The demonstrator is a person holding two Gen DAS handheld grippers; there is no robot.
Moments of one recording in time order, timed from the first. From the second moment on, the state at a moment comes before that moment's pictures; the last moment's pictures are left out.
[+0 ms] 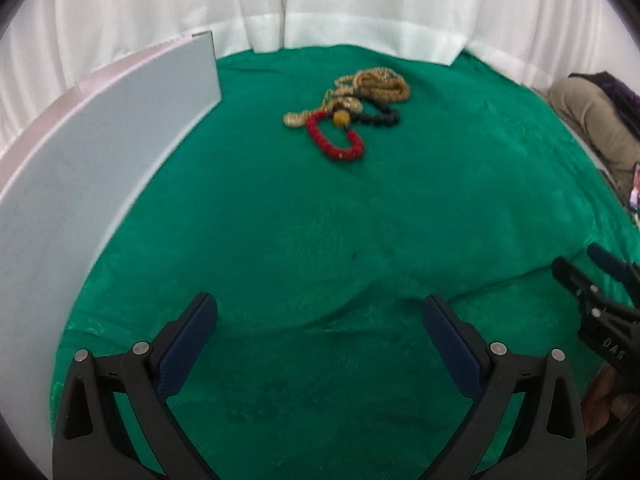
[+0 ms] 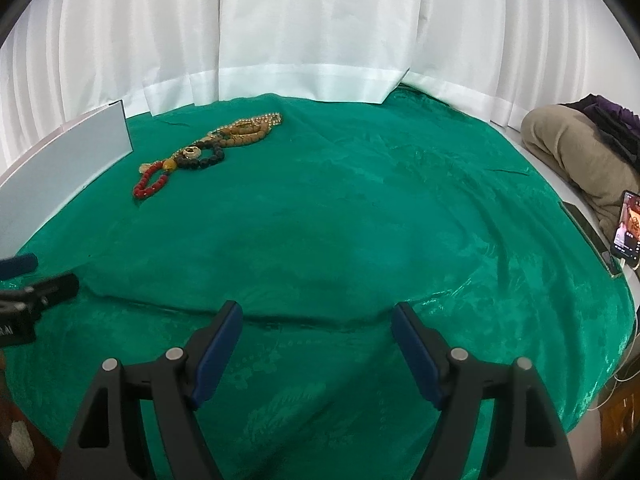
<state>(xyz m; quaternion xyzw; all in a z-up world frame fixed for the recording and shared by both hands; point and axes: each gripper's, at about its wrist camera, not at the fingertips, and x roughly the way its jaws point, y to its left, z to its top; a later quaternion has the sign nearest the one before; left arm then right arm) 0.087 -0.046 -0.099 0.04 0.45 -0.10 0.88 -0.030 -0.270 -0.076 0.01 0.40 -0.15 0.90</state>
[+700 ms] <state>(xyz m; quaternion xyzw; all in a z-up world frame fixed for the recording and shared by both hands) 0.200 -0.114 -0.071 0.09 0.41 -0.13 0.90 -0.025 -0.277 -0.078 0.04 0.40 -0.13 0.91</state>
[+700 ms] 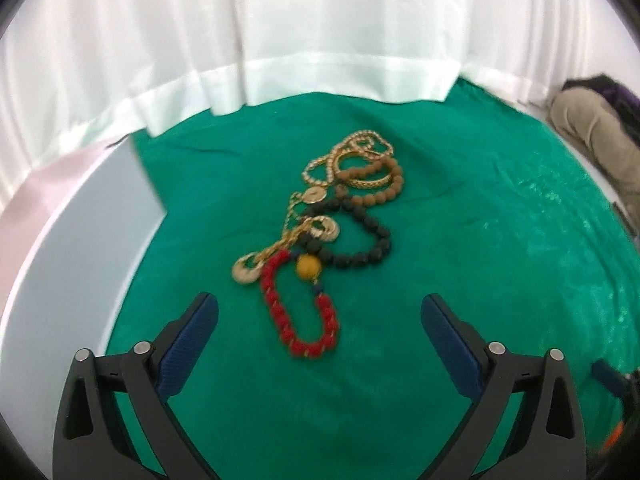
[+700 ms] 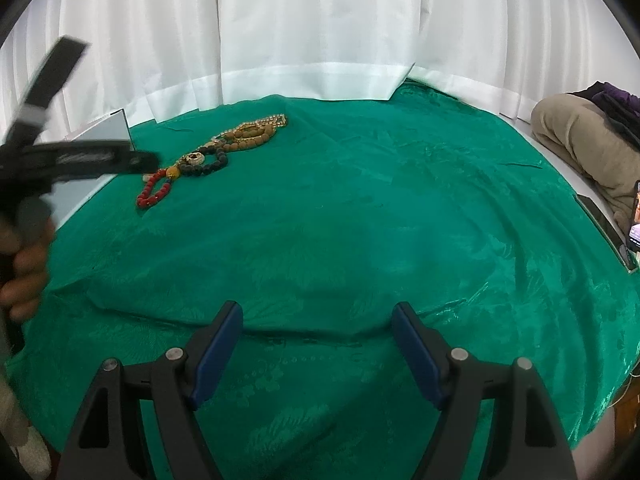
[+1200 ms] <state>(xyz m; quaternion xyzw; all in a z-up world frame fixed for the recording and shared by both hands) 0.216 -0.095 -0.099 0.05 0.46 -0.16 0.87 -0.029 -0.279 -0.080 0.05 0.40 -0.12 0.91</state>
